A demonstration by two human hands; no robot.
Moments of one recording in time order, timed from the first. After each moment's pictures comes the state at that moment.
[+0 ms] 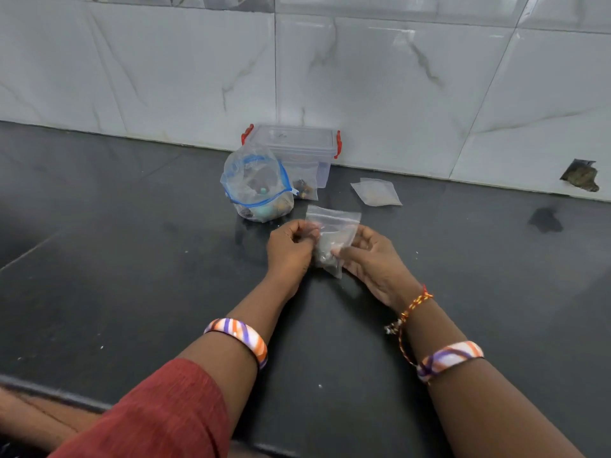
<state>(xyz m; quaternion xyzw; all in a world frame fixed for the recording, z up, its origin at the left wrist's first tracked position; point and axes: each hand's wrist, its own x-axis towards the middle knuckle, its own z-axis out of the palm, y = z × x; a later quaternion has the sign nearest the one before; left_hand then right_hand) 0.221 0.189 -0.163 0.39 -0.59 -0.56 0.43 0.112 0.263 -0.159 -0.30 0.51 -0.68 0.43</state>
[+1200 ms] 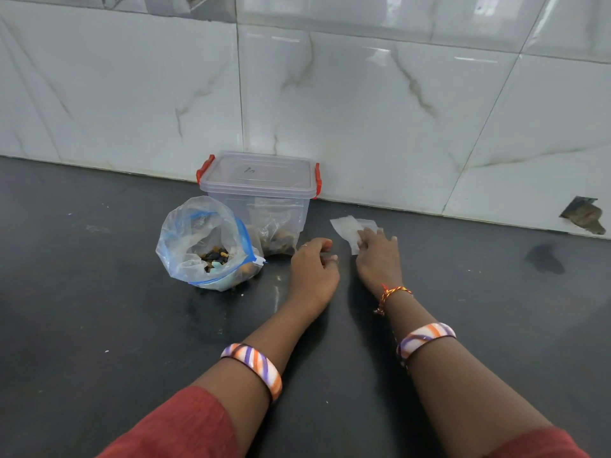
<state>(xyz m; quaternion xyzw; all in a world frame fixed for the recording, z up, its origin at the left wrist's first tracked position) 0.109 0.123 -0.160 0.39 -0.73 -0.44 0.35 -0.005 0.158 -0.153 -0.42 0.87 -0.27 0.01</state>
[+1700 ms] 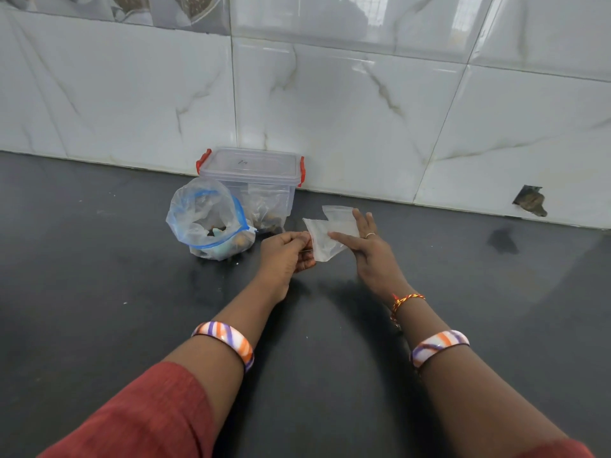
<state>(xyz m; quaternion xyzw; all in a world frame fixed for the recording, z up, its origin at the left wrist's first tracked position) 0.157 0.160 -0.136 0.36 -0.51 -0.70 0.34 0.020 0.242 -0.147 -0.56 0.75 -0.35 0.02</state>
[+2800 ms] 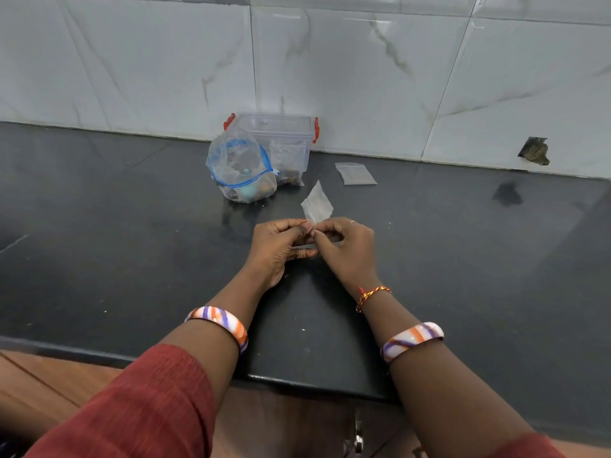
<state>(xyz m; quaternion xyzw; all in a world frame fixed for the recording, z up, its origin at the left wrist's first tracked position) 0.249 0.232 -0.157 0.30 -0.53 -0.71 0.36 0.145 0.296 -0.174 -0.49 0.69 -0.54 -0.03</state>
